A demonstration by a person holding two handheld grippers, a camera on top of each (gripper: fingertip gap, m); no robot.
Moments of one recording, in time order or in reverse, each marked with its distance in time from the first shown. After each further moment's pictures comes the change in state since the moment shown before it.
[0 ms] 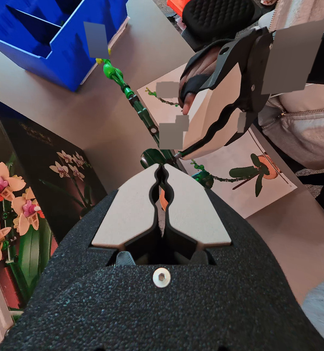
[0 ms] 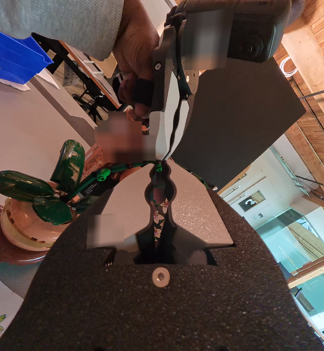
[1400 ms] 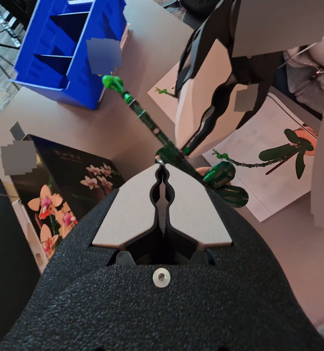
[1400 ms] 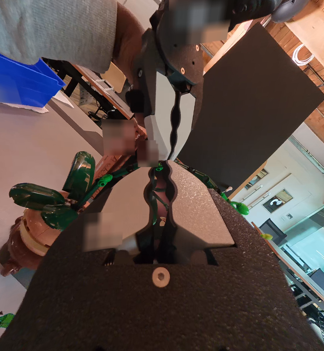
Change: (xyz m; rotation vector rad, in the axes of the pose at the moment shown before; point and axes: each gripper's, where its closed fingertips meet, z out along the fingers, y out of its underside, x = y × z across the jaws) left arm -0.005 -0.003 0.000 -0.033 -0.102 0.263; right arm -0.005 -0.001 0.000 0.042 -0.046 0.125
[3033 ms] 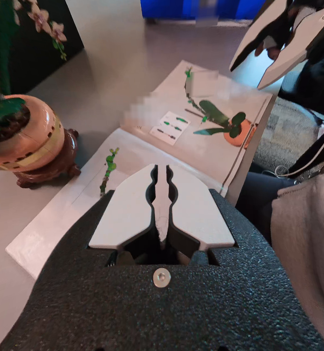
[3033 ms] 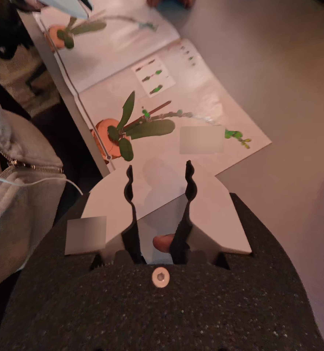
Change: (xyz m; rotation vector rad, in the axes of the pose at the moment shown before) left arm 0.154 -0.014 0.140 0.071 -0.717 -0.999; right arm 0.014 0.194 -0.265 -0.586 -0.995 0.587
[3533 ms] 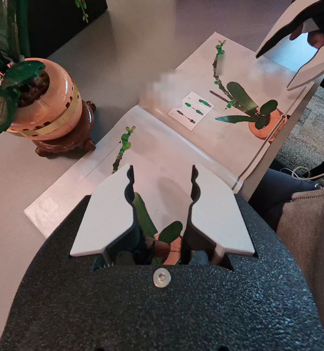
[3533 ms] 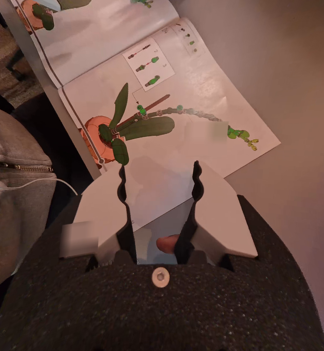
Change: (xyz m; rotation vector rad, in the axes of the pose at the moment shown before) left arm -0.014 0.017 -0.004 -0.116 -0.122 -0.066; right arm 0.001 0.004 0.015 -0.077 0.033 0.002
